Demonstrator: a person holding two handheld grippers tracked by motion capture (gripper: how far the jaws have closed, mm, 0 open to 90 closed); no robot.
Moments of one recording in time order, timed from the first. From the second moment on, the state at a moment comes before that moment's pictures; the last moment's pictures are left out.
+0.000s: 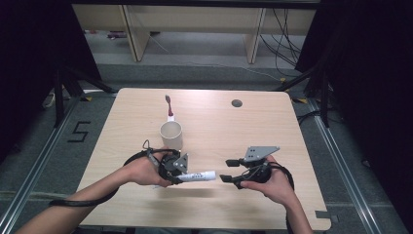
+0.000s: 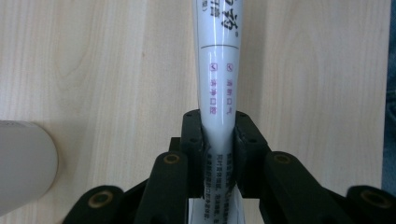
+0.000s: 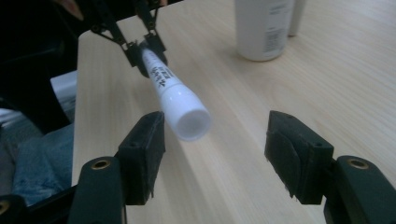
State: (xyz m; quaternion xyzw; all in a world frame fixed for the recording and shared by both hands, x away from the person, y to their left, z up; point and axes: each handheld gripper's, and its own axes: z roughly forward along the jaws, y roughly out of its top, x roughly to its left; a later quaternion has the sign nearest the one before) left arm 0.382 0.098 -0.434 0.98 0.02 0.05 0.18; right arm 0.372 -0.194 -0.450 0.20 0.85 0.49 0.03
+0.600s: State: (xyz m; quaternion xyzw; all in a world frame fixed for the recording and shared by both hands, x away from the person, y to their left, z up) left arm 0.380 0.084 -0.433 0.99 -0.01 0.04 0.16; right arm 0.374 -0.129 -0.463 0.11 0.91 0.41 0.01
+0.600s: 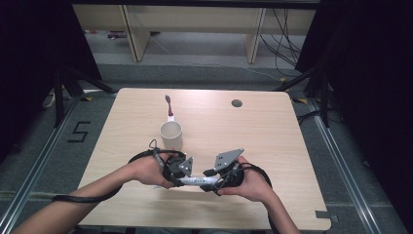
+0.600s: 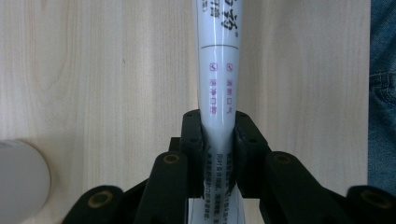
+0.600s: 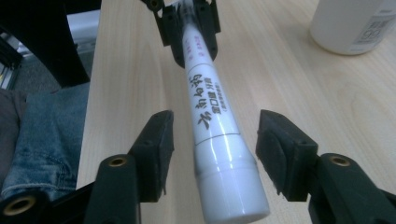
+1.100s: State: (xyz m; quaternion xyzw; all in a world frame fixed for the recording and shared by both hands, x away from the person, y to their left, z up) left arm 0.379 0.079 -0.431 0.99 -0.02 0.03 0.16; right arm 0.374 -0.122 -0.460 0.11 0.92 0.38 0.01
